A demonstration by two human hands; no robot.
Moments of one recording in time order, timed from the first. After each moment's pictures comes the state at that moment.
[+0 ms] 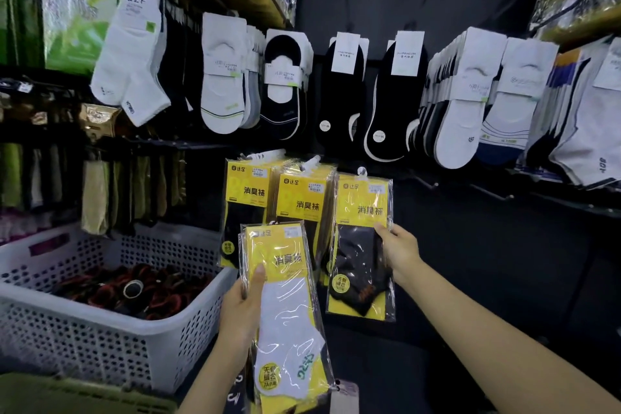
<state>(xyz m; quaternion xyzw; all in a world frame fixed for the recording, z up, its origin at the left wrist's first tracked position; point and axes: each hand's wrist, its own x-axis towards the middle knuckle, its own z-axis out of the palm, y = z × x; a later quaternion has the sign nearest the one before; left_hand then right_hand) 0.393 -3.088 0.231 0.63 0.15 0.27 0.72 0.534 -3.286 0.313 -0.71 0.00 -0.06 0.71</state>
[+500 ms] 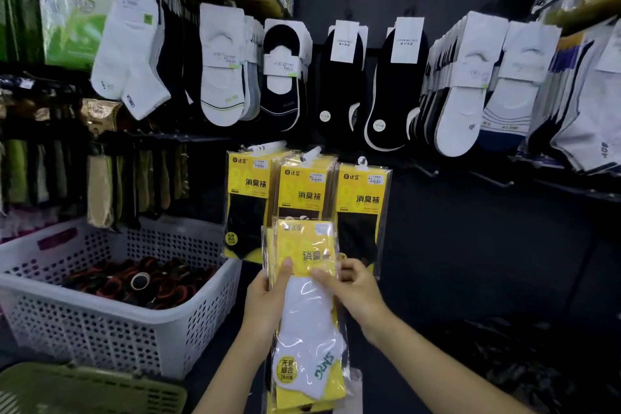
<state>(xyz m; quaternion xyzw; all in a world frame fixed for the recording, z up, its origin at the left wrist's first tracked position) 0.396 -3.114 0.235 0.62 0.10 0.23 0.74 0.446 -3.251 0.256 -0.74 -0.11 0.05 0.66</state>
